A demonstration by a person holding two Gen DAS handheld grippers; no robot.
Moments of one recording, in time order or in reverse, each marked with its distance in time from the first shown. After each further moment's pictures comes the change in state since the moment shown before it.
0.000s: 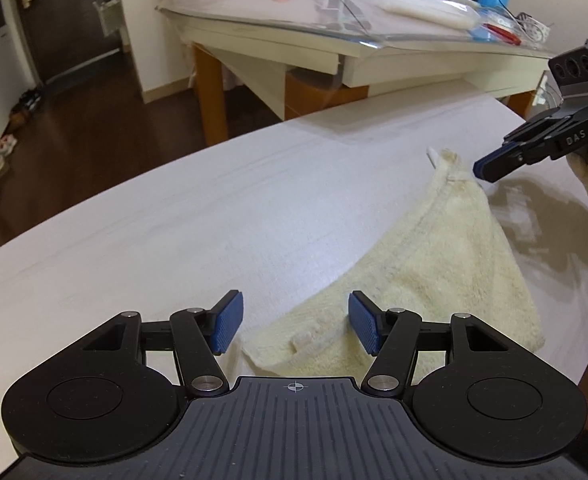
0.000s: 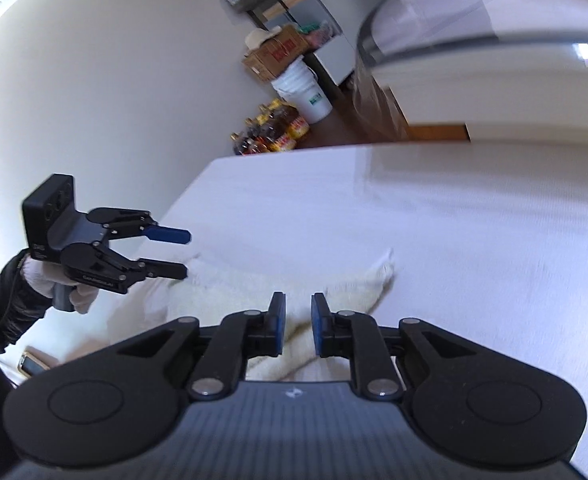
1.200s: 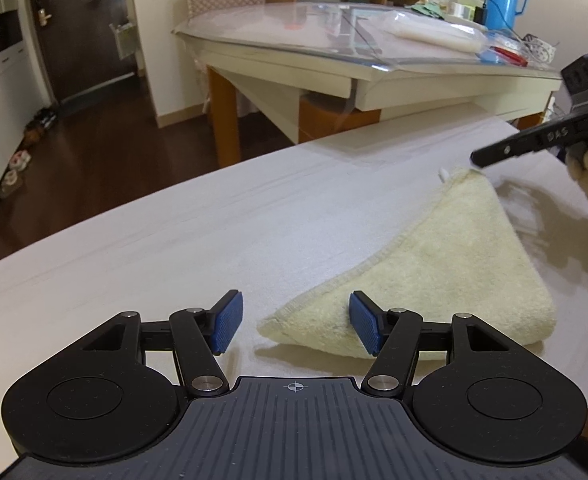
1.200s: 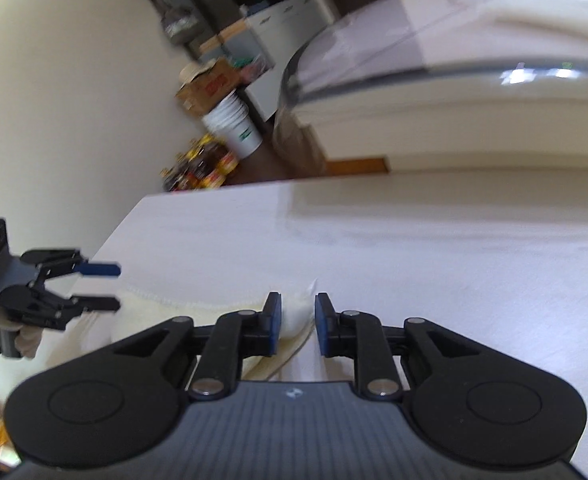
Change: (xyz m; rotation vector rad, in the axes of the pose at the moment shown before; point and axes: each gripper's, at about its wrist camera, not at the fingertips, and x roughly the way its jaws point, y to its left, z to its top) left arm 0.002 0.003 -0.006 -0.011 -0.087 0.047; right arm -0.004 -0.010 0.005 0.016 -0.167 -0.246
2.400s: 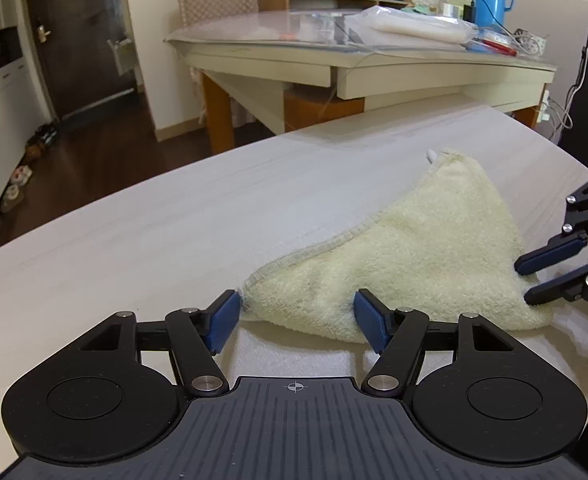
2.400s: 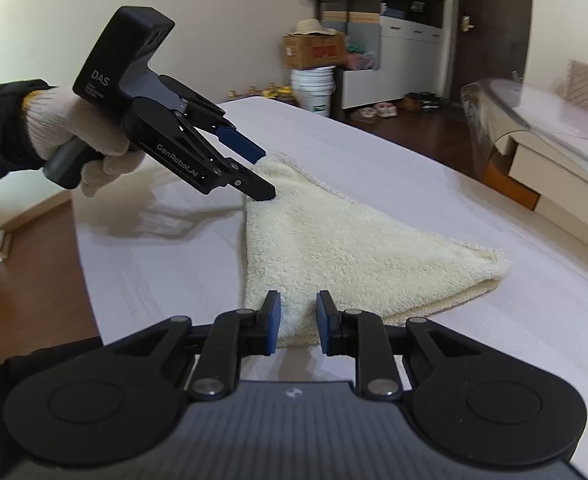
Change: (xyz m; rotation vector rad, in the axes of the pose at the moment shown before) left arm 0.003 -0.018 -0.028 0.027 -0.061 0.003; right arm 0.008 0.164 -0.114 -0.545 0.045 -0.065
